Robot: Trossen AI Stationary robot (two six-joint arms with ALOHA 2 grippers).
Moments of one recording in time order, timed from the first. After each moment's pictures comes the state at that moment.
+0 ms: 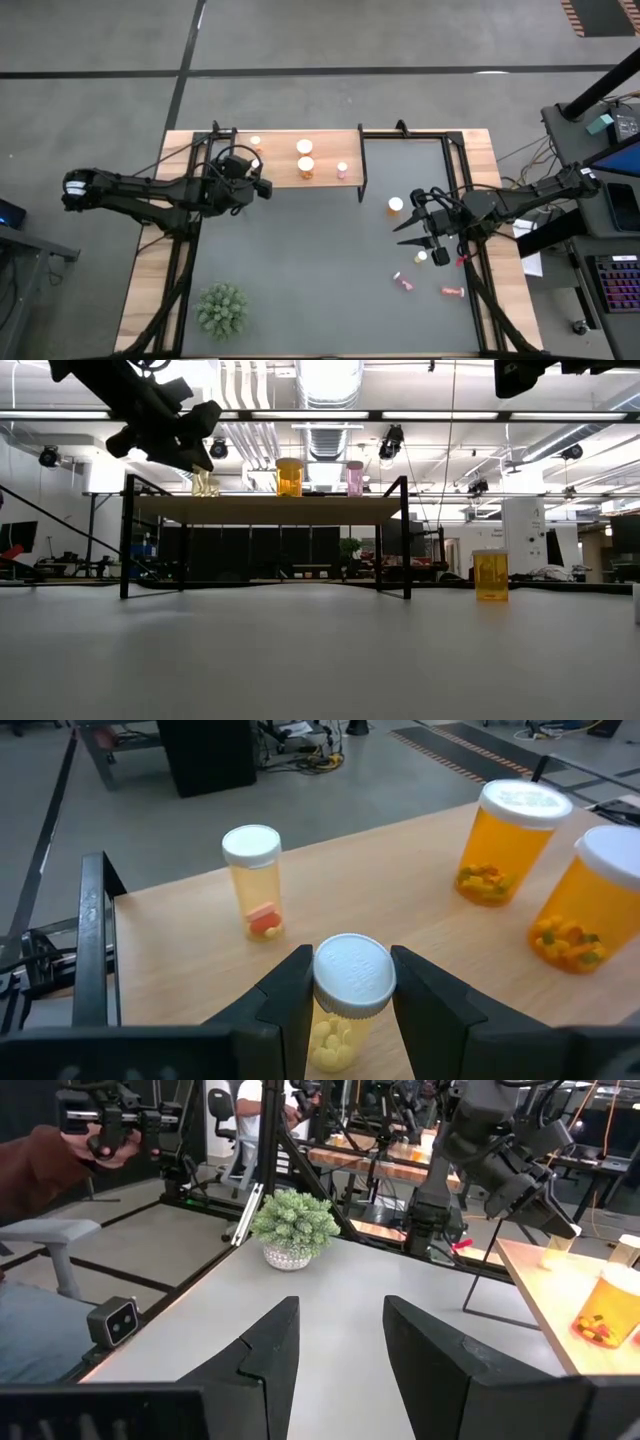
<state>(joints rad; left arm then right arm) 0.01 0.99 0.71 -0.45 -0.97 -0.73 0.29 0.67 0.46 0.10 -0.02 -0.14</state>
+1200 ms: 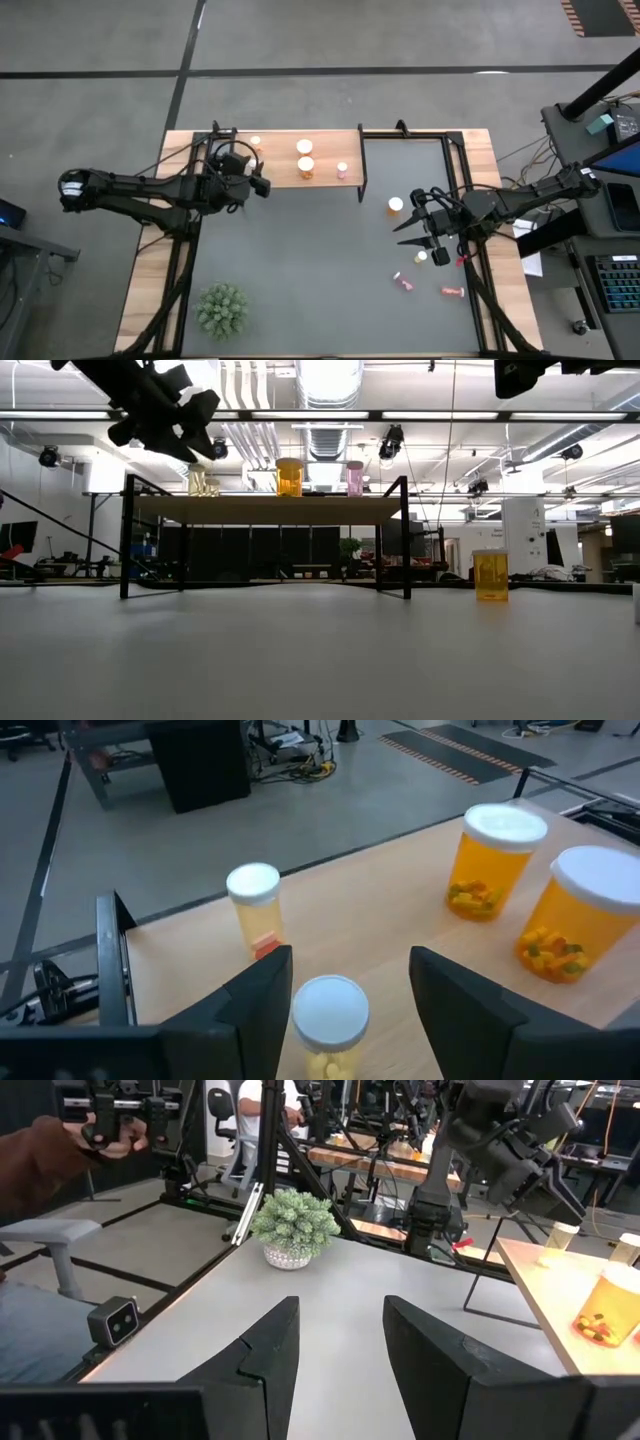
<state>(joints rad) 0.01 0.96 0.75 -0.47 -0.97 -0.63 0.29 0.67 0.46 0.10 -0.02 -0.14</state>
